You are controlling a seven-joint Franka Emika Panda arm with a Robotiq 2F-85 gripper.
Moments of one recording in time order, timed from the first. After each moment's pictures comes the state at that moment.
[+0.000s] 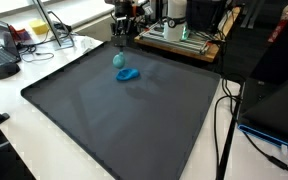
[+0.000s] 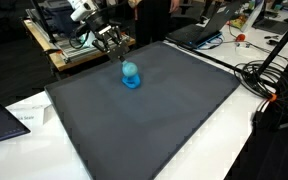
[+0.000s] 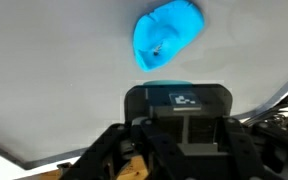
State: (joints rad) arm -0.12 -0.19 -0.09 -2.76 1.53 2.82 -1.64
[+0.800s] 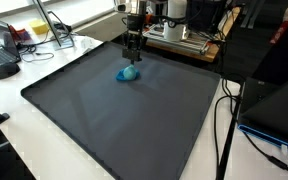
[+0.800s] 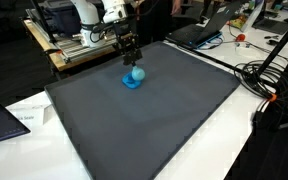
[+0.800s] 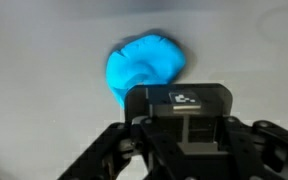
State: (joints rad) arm -0.04 -0.01 0.17 -2.76 1.00 3.14 -0.81
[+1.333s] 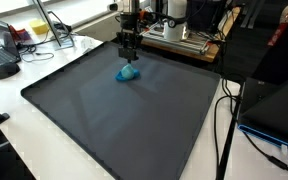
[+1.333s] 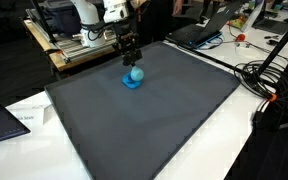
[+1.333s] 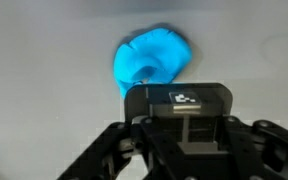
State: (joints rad) arm -0.07 -0.04 0.05 -2.73 0.42 2.98 -0.40
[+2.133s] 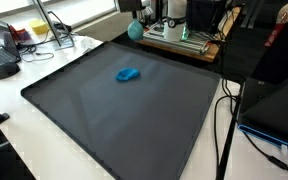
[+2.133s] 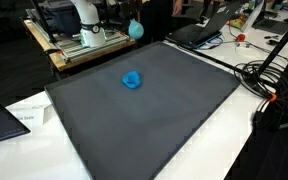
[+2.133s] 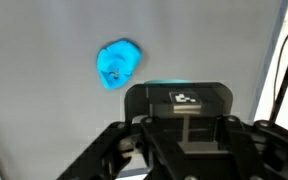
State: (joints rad) arm -0.06 -0.46 -0.03 -2.45 0.17 2.09 -0.13
